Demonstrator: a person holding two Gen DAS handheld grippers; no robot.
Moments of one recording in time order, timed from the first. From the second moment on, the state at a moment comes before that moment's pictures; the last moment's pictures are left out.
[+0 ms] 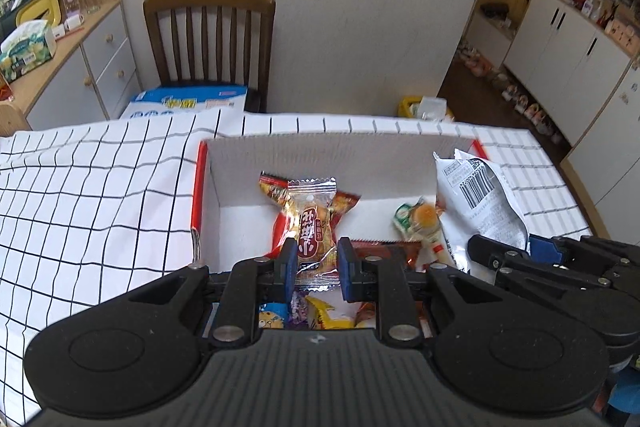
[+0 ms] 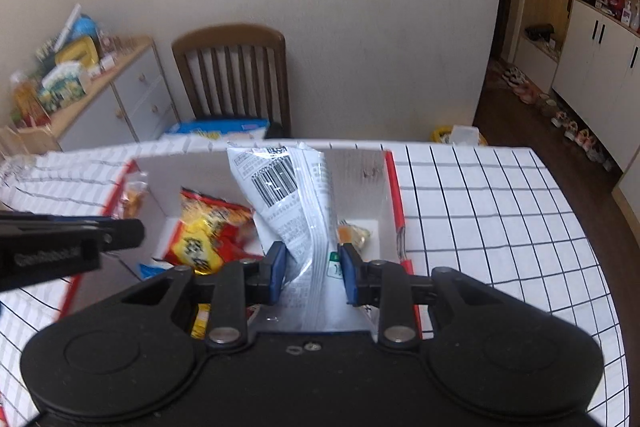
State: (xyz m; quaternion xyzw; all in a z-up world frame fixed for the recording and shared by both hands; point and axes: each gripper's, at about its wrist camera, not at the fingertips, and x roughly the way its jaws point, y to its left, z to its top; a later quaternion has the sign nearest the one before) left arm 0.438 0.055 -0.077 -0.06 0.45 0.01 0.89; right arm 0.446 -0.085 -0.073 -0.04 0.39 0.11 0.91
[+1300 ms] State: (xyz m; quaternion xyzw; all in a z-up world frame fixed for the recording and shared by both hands) left arm 0.470 0.042 -0.153 -0.01 0.56 0.01 0.83; right arm 0.463 -0.076 -0.117 -0.09 0.45 0.08 0.89
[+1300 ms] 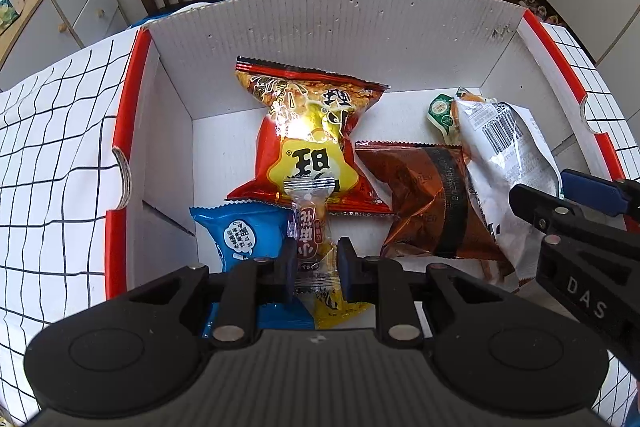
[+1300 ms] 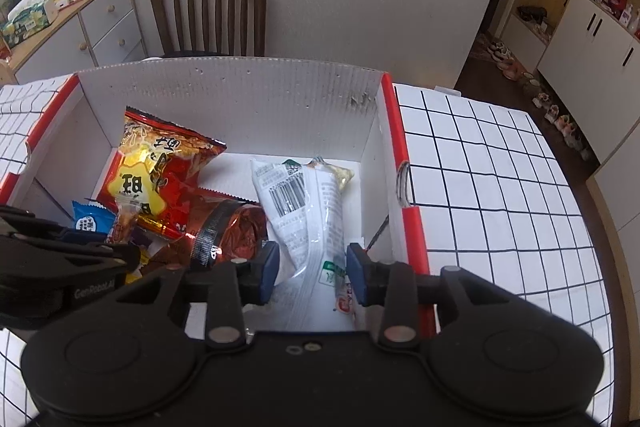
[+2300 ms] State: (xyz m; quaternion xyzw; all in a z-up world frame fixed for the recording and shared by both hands) left arm 0.412 0.058 -0.089 -0.04 0.49 0.00 0.87; right arm 0.420 -0.088 -0.074 -0.06 0.41 0.12 0.90
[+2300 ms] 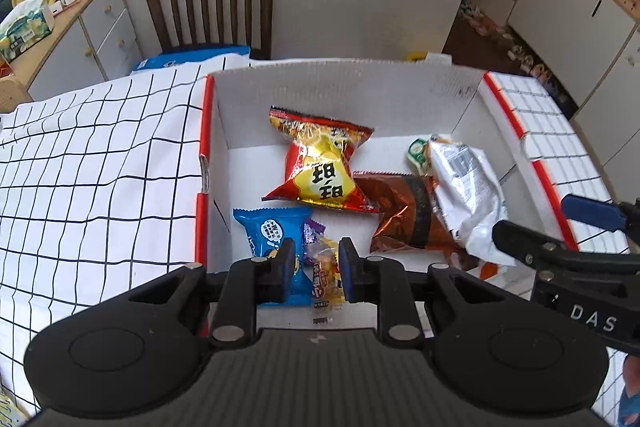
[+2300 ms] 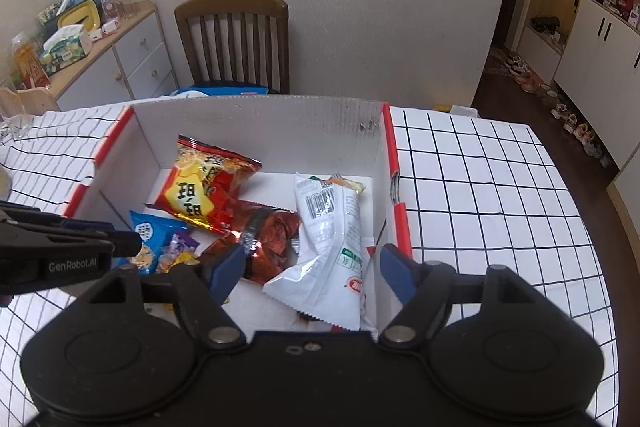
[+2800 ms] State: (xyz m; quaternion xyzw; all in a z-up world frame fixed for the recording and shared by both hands) left arm 0.368 0.066 -0.042 -0.07 0.42 -0.01 0.91; right arm 0.376 -0.087 -0.035 -0.04 0.36 0.15 0.92
